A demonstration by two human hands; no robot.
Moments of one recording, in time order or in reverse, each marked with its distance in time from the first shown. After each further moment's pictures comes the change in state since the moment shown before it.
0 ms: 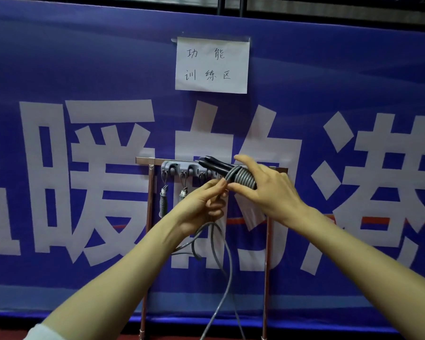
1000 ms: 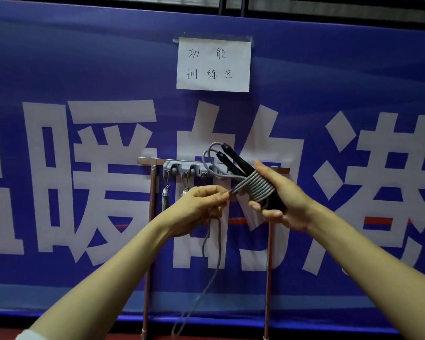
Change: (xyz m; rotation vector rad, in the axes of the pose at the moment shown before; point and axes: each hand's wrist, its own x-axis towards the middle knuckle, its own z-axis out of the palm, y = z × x) left_hand -0.011 0.004 -0.015 0.402 -0.133 0.104; right_hand -0.011 0.003 -0.015 1.460 -0.465 0.571
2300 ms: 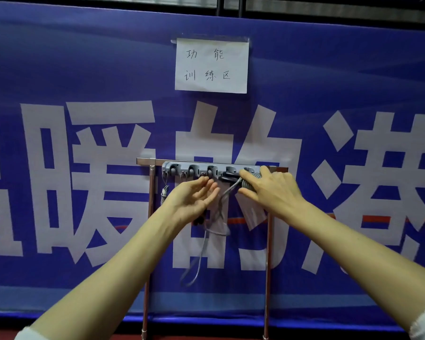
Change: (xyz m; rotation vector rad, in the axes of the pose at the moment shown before) left_hand 0.020 0.014 0.002 -0.898 0.510 -0.174; right_hand 0.036 0.016 -0.021 -2.106 0.479 -0.467
